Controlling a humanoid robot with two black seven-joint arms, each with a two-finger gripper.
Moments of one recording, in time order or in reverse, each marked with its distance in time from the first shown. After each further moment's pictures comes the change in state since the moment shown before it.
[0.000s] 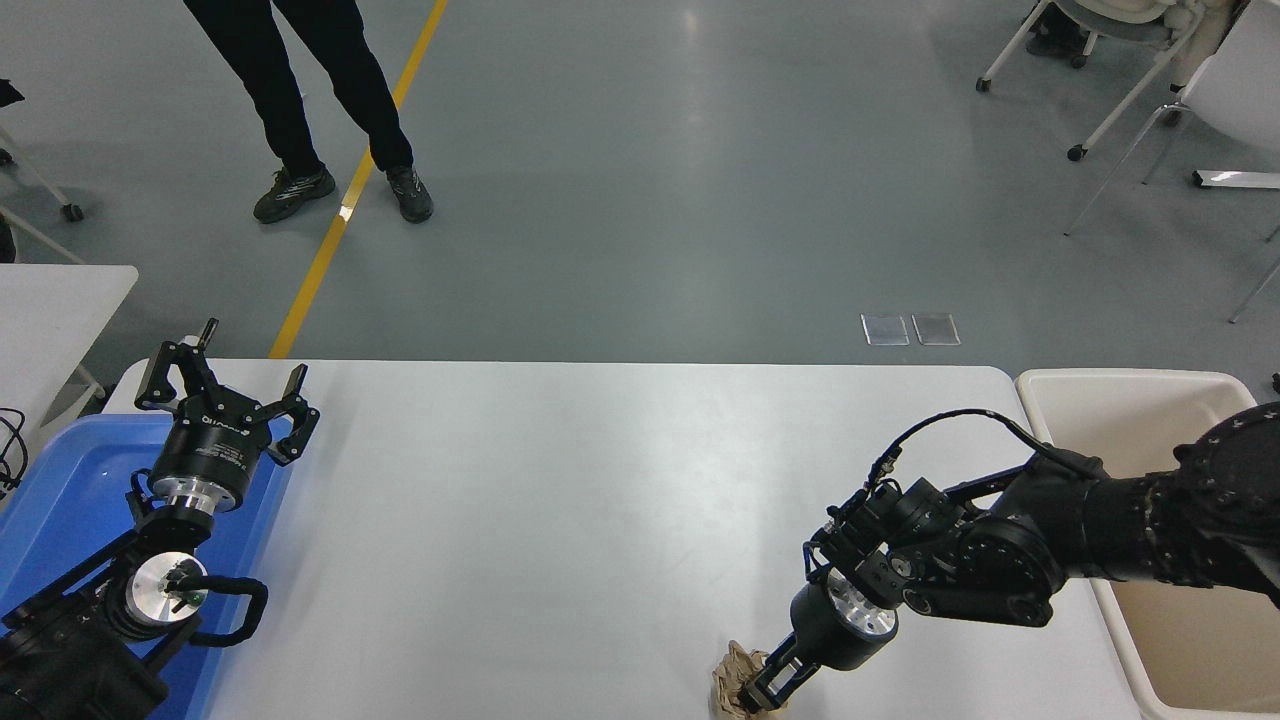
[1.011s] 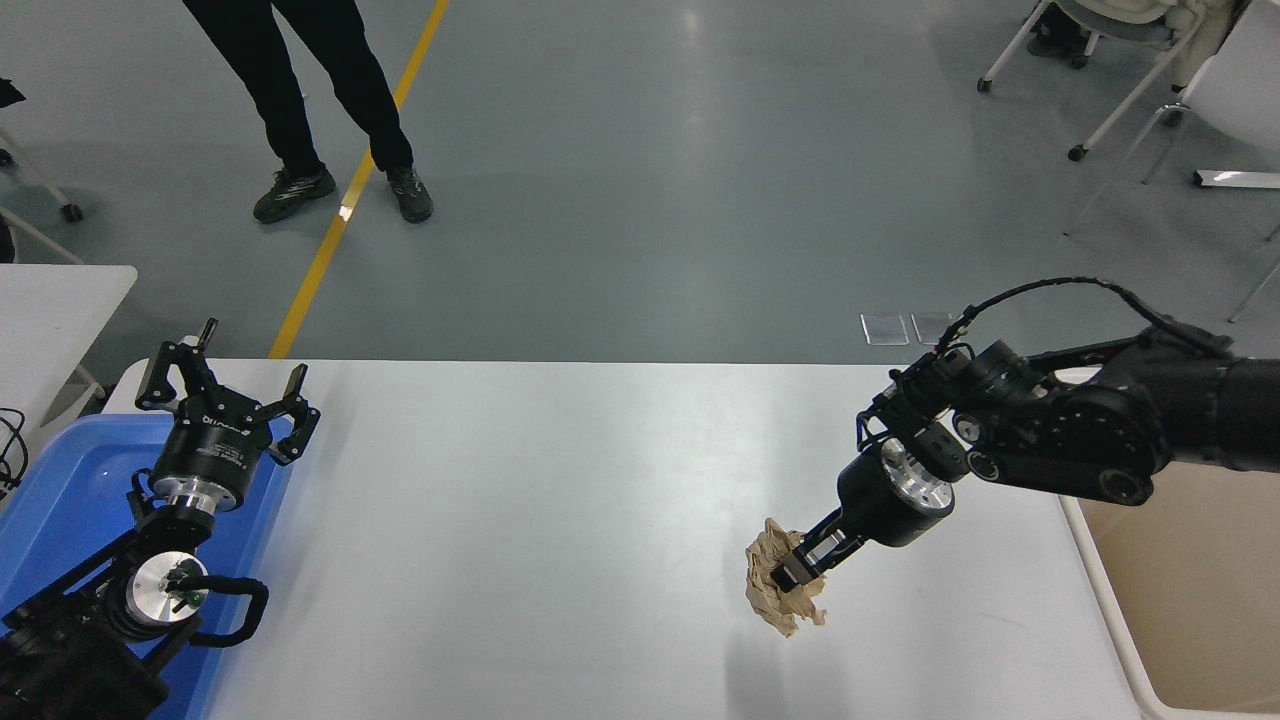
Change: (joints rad) left arm 0.000 0.000 0.000 0.000 0.000 0.000 0.000; right arm 0.310 -0.288 0.110 0.188 0.070 0.193 0.012
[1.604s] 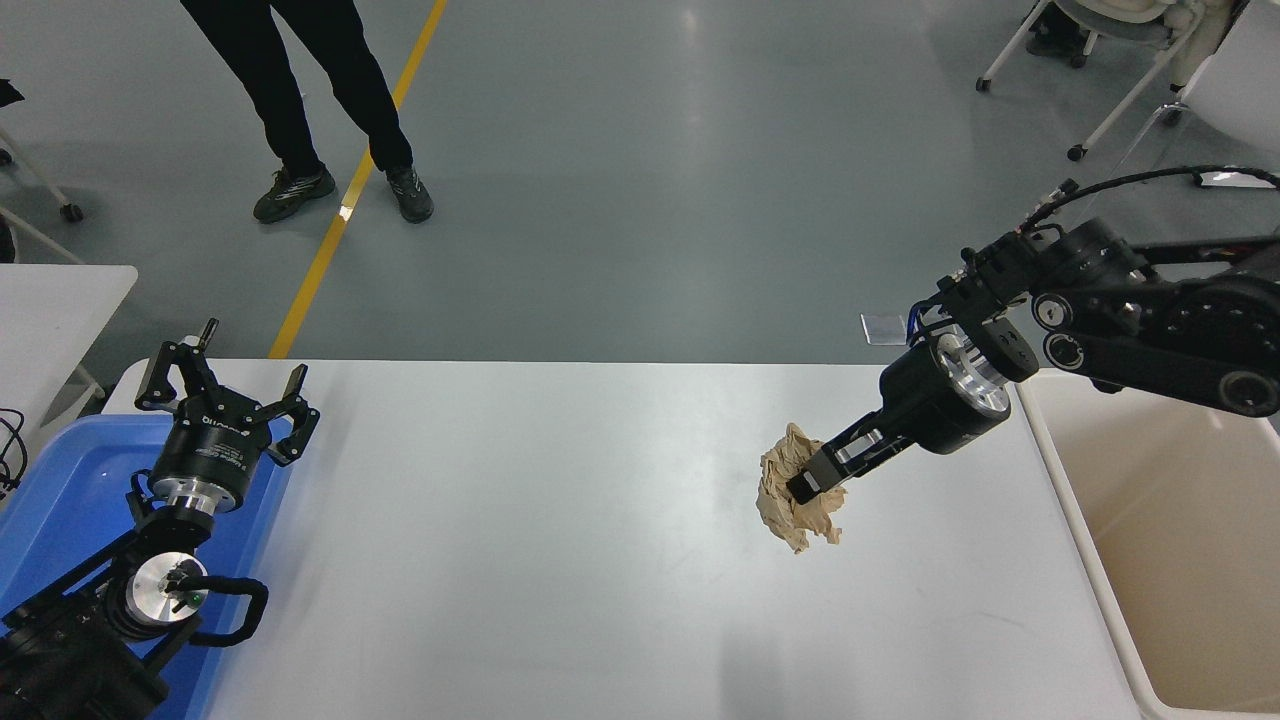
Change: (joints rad) left arm 0.000 0.000 0.000 0.000 0.000 0.000 0.000; right arm 0.079 -0.130 0.177 0.034 0.032 0.134 -0.003
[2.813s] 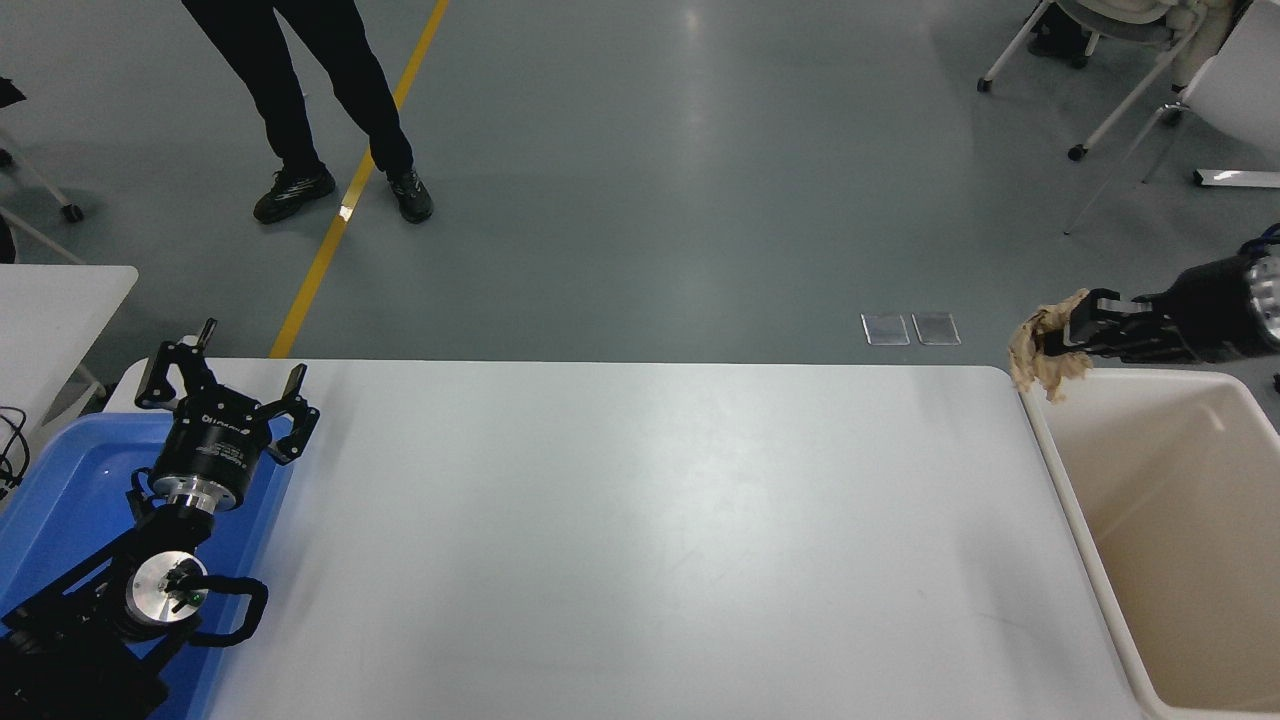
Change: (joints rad) left arm 0.000 0.000 0.000 0.000 0.000 0.000 0.000; right arm -0.262 -0.252 0.053 -0.633 0.193 0.003 -0.003
